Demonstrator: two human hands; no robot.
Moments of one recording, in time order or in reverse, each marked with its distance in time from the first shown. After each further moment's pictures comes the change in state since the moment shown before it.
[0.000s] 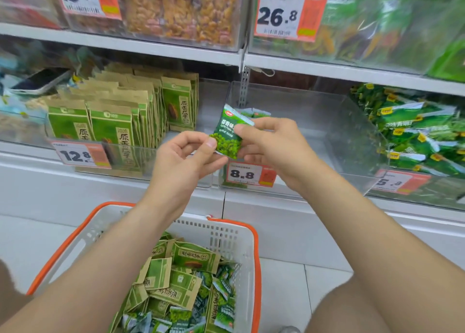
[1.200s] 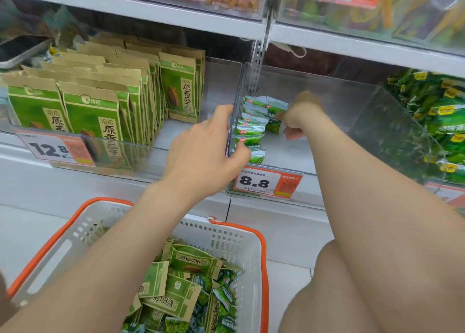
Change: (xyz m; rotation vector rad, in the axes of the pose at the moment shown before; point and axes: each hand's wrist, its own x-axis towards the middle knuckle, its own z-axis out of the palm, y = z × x) left_hand 0.061 -0.021 0.003 1.372 -0.061 0.480; right_hand 0.204 0.044 -0.052 -0.876 0.319 0.324
